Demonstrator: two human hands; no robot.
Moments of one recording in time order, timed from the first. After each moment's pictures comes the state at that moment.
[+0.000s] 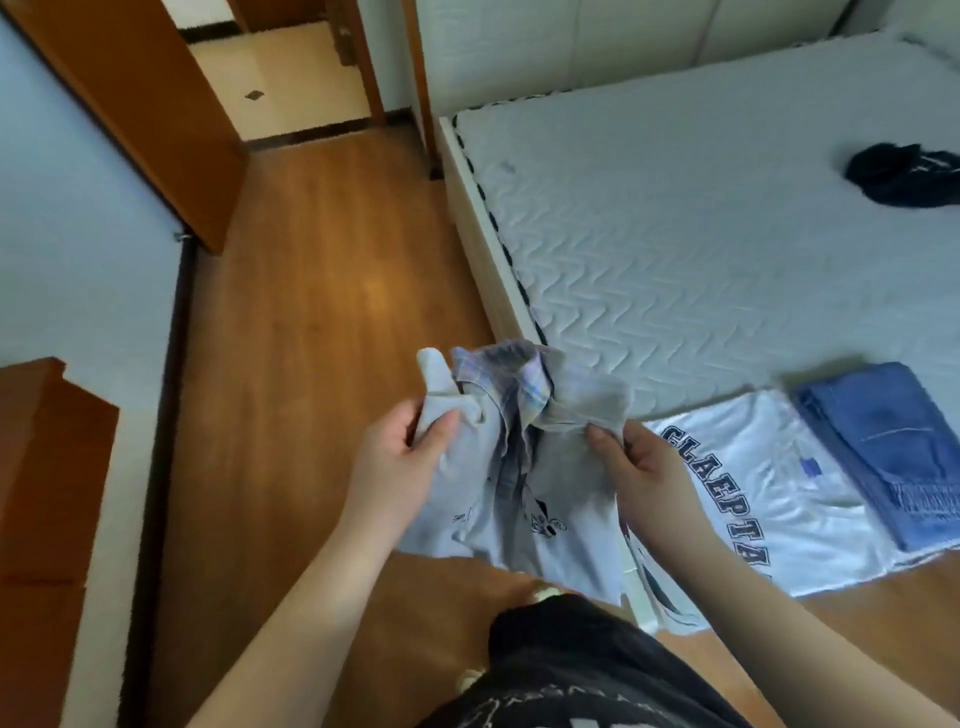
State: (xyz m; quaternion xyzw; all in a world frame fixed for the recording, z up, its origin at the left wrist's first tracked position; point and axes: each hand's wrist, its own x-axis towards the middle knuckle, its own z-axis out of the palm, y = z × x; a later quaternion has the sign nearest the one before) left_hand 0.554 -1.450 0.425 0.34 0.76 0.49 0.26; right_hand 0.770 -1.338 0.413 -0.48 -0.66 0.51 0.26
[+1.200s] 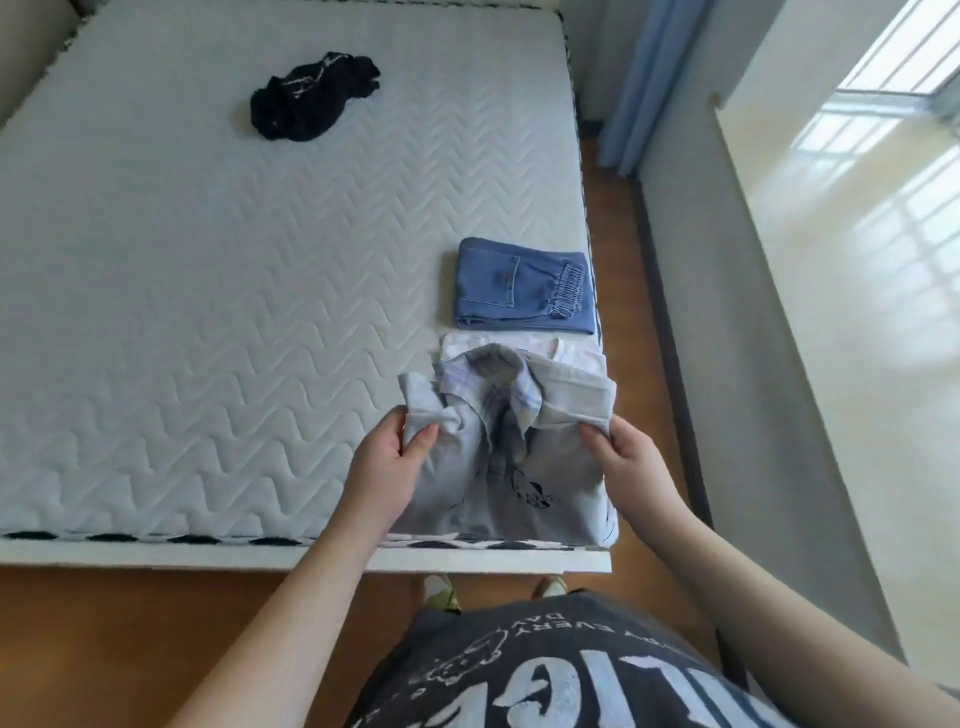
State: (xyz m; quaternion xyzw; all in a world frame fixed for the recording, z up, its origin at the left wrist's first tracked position) left_hand 0.672 -1.060 0.345 0.69 0.43 0.17 0.55; right_hand 0.870 -1.242 0.368 -0.81 -0.20 0.33 0.44
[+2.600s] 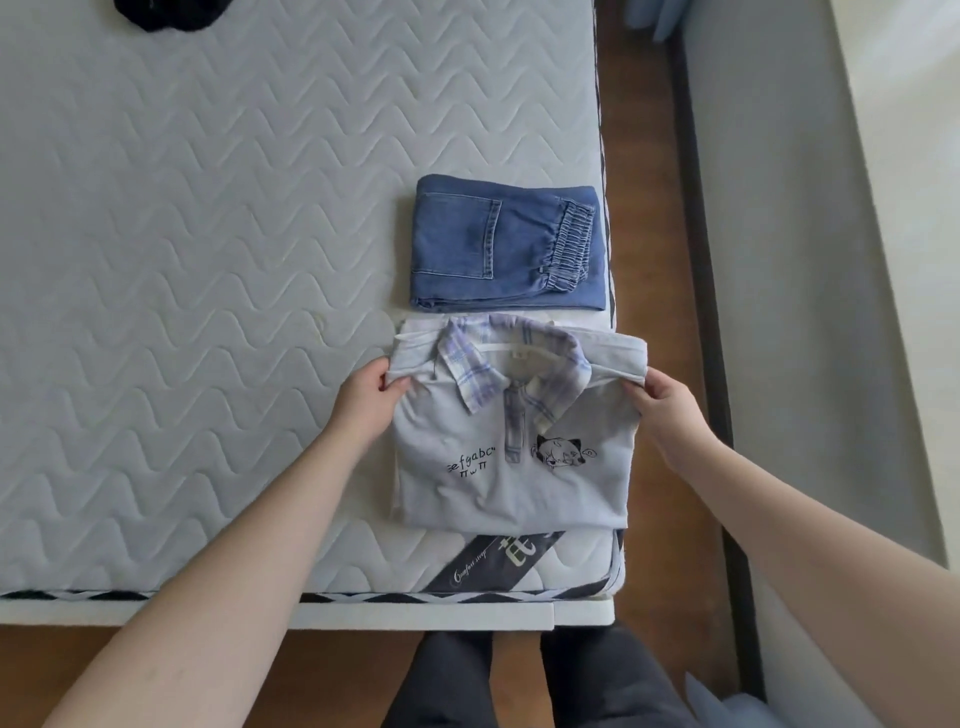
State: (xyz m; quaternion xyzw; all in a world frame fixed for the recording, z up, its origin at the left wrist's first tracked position) left_hand 0.853 -0.909 0.139 0.72 0.51 0.00 0.48; right_hand 1.107 -1.179 0.157 -0.80 -0.11 0.38 0.46
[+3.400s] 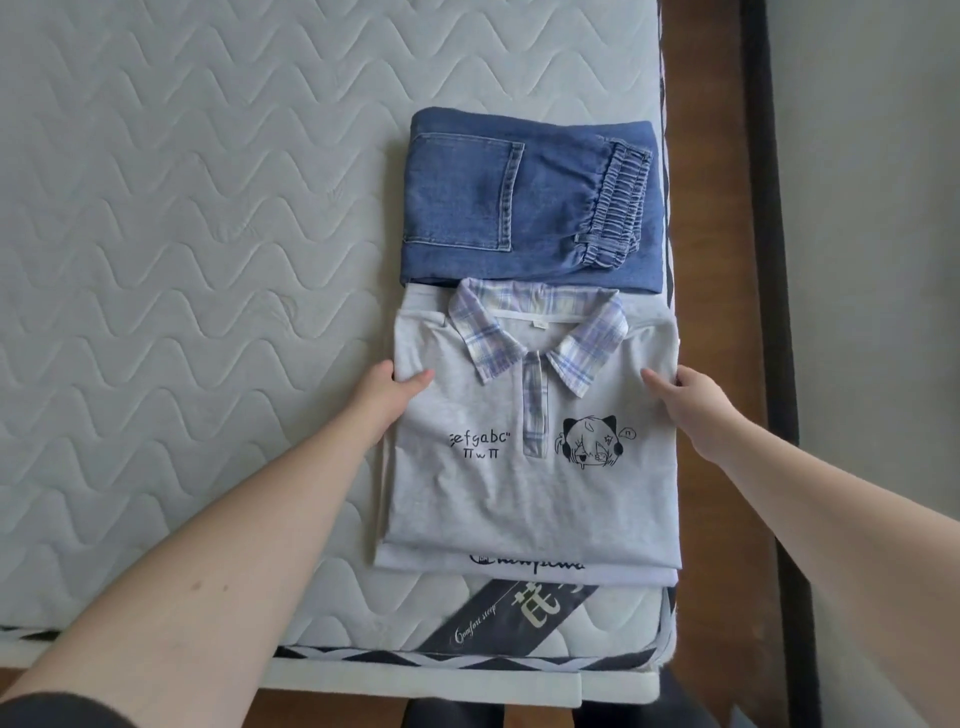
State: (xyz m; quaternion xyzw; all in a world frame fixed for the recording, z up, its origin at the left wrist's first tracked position) left_hand 0.885 -0.880 -0.010 0.63 0.59 -0.06 0.50; right_hand 1.159 -1.146 -0.002 -0.85 -0.03 0.44 0.30
